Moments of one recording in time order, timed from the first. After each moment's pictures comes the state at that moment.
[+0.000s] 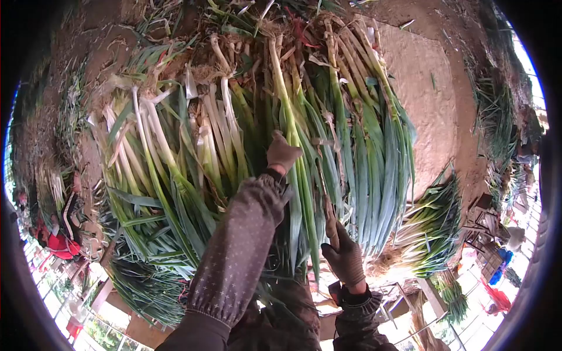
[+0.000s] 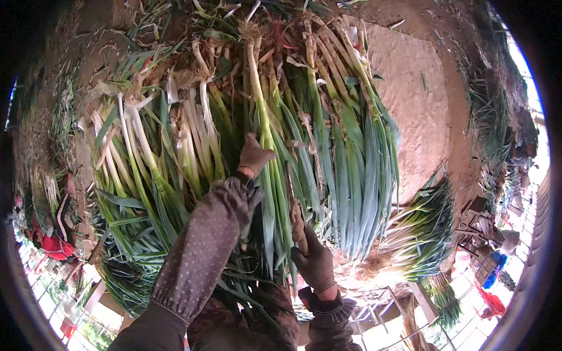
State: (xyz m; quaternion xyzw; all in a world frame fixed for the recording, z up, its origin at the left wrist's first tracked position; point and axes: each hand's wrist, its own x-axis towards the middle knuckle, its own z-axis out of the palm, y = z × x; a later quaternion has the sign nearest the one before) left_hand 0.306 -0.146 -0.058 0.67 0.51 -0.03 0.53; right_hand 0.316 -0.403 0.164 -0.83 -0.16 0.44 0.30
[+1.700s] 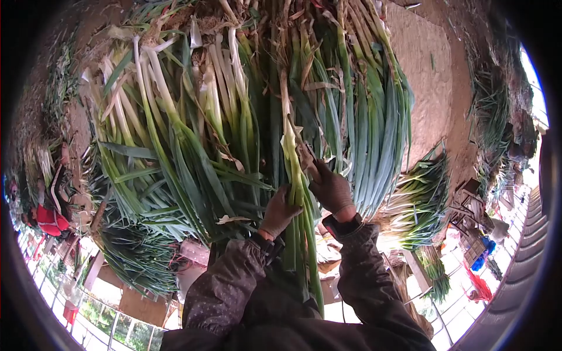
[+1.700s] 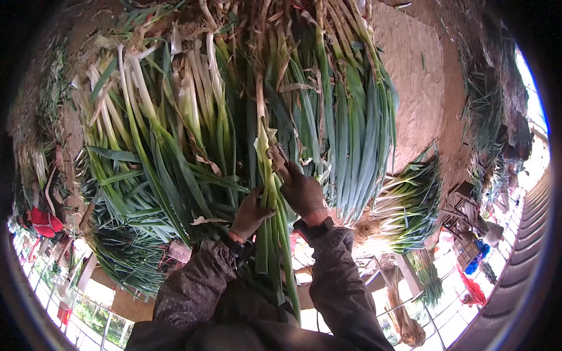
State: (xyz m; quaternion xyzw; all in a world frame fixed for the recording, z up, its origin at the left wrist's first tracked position) left_hand 0.109 -0.334 0.073 0.49 0.46 -0.03 0.74; right_hand 0.301 -0.383 0.101 -0.84 -0.33 0.41 0.09
